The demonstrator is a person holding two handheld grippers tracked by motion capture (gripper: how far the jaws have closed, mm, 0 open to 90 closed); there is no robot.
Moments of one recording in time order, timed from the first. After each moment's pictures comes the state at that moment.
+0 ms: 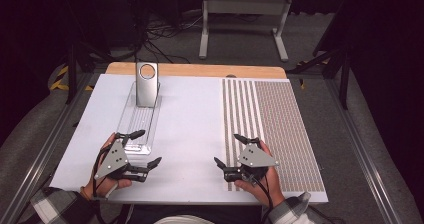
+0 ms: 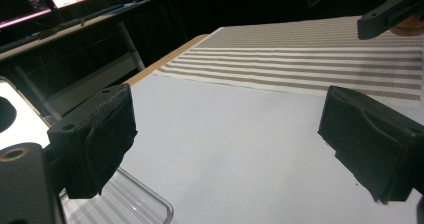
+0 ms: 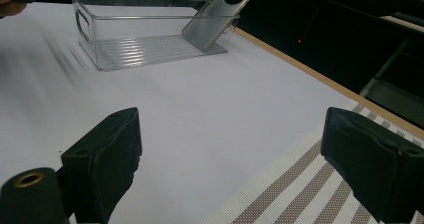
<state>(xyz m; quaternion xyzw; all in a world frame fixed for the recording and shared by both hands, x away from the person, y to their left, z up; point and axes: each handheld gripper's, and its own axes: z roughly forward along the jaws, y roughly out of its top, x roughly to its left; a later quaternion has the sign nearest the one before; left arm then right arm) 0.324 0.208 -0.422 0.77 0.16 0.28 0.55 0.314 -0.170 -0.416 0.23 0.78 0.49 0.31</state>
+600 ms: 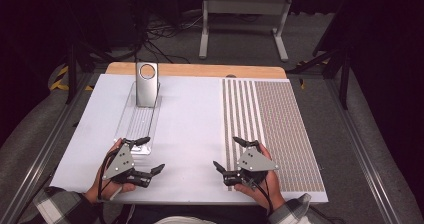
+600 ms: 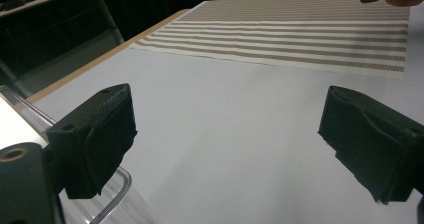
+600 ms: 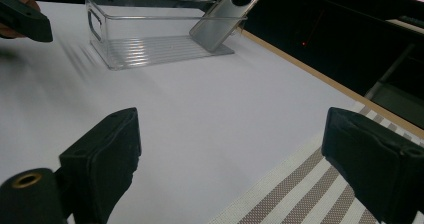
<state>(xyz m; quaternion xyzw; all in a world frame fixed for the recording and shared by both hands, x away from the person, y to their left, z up) 0.325 0.200 -0.442 0.79 0.16 0.24 0.53 0.307 -0.170 -0.418 0.22 0.78 0.50 0.31</state>
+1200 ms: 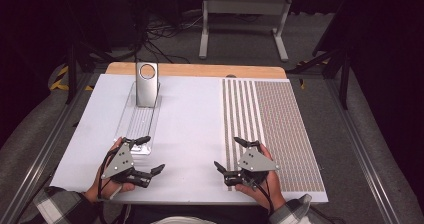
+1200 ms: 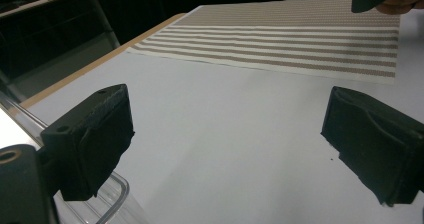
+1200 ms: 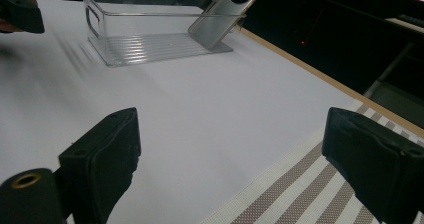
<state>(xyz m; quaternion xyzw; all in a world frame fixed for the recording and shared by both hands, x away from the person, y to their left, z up) 0.324 0.201 -0.439 0.79 0.15 0.24 0.54 0.307 -0.171 -0.419 0.22 0.78 0.49 0.31</state>
